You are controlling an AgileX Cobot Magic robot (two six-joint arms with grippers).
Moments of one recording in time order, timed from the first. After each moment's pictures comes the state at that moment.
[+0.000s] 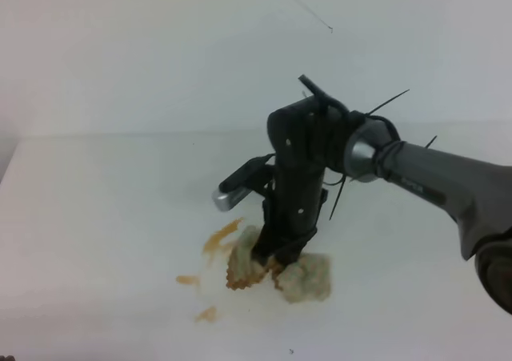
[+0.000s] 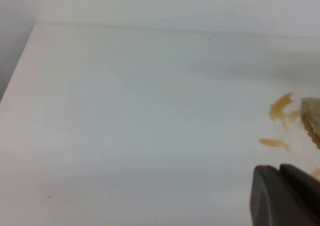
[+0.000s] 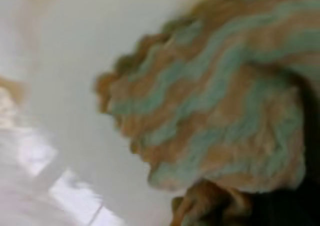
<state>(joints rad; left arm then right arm) -0.12 0.00 0.00 -0.14 0.31 -0.07 0.66 2.41 -2.01 0.06 1.19 -0.33</state>
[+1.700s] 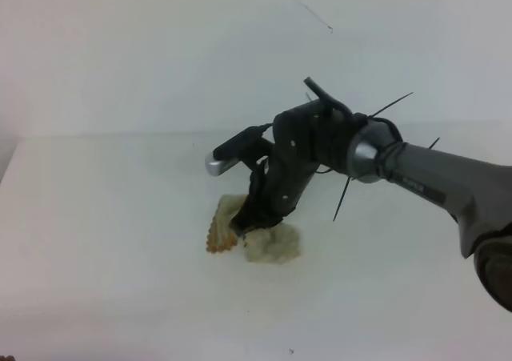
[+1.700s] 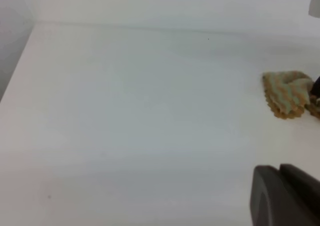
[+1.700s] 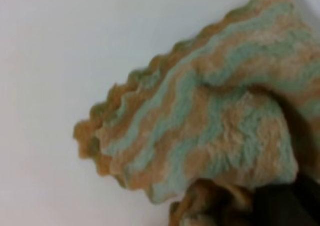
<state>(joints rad) -0.12 -0.01 0.00 -0.14 0.31 -0.07 0.66 2.39 -2.01 0.07 0.85 -0.26</state>
